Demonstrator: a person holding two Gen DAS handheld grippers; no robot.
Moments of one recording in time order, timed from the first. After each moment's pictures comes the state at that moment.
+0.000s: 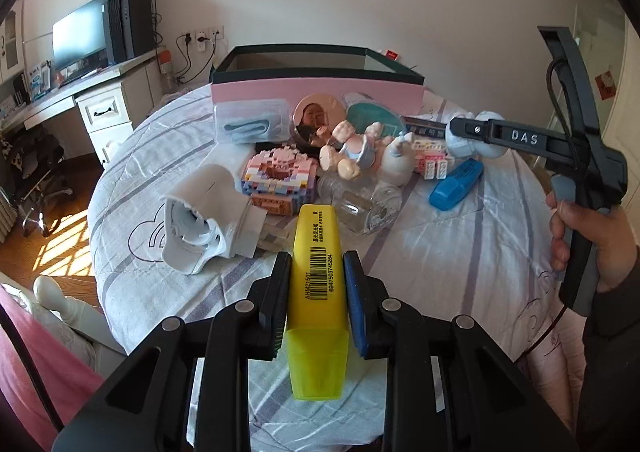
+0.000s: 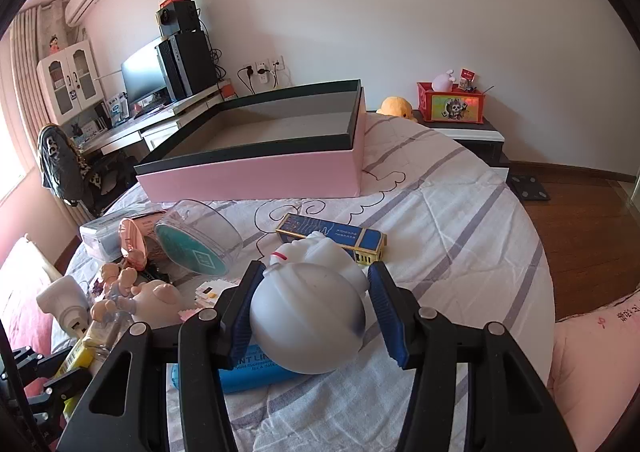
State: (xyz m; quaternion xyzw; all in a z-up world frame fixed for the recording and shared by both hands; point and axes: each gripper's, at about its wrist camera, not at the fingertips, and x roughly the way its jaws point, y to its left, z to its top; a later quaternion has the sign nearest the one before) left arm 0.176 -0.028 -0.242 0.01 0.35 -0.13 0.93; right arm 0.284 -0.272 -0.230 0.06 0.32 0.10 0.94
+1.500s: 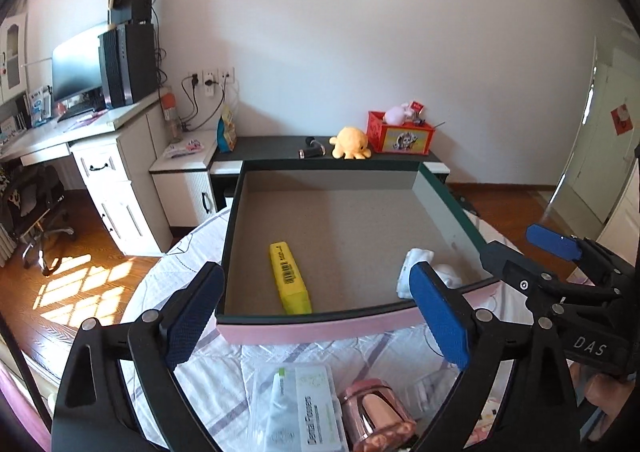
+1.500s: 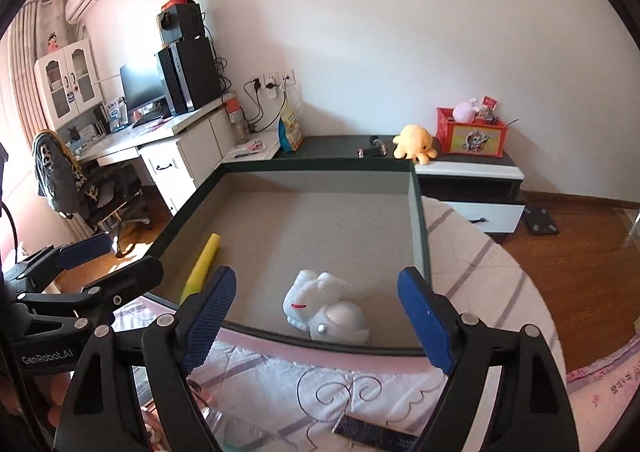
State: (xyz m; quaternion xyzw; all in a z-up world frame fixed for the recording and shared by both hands) left arm 0.374 -0.022 -0.140 0.00 0.30 -0.10 0.95; right arm 0.380 -0.218 -0.152 0.03 0.29 0.09 0.95
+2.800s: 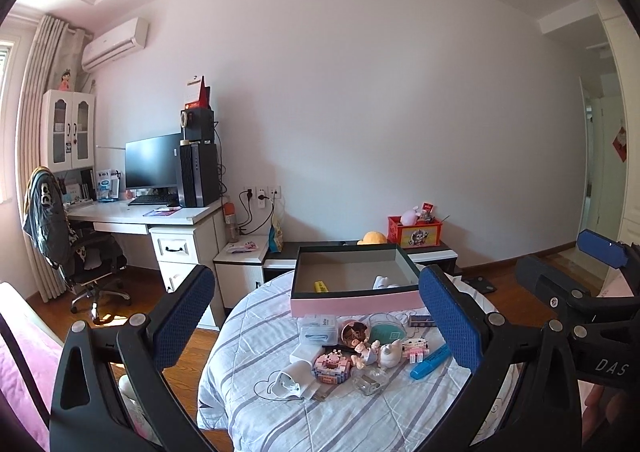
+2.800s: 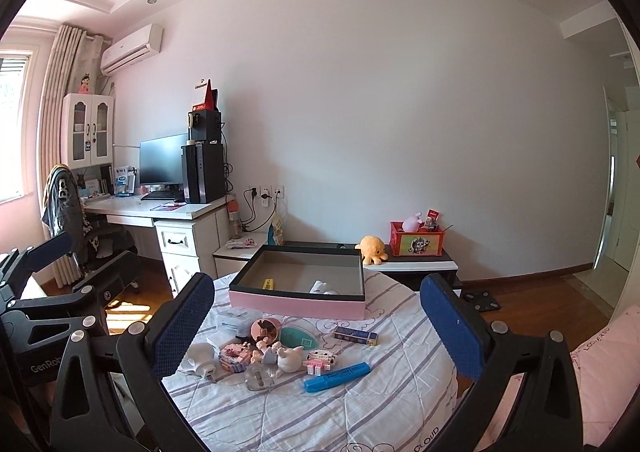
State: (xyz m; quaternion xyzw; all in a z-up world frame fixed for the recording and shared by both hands) left arm 0.063 -0.003 -0.046 0.02 0.09 -0.03 1.00; right arm 0.065 -0.190 -0.048 0.00 0.10 0.04 0.99
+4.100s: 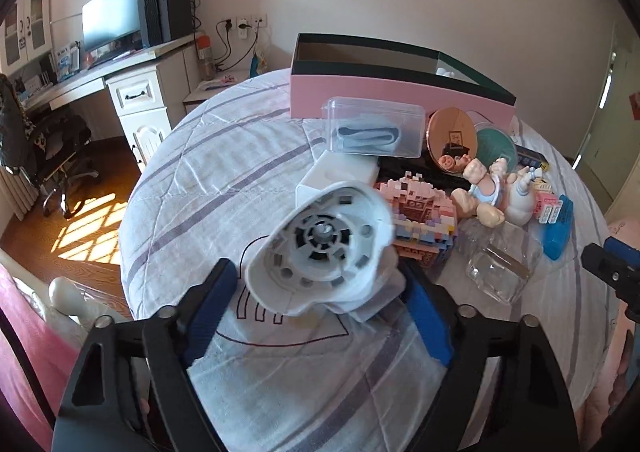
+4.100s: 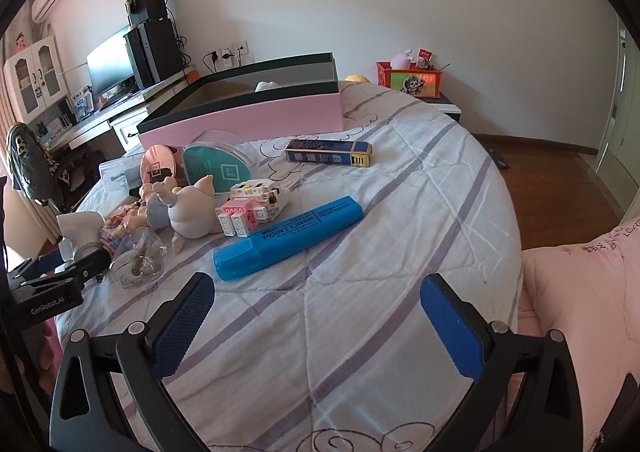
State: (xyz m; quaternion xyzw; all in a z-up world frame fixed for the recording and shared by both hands) left arm 0.235 0.031 -0.261 0.00 0.37 -0.07 0.93; right arm 0.216 -0.236 -0.245 0.07 0.37 0.02 0.93
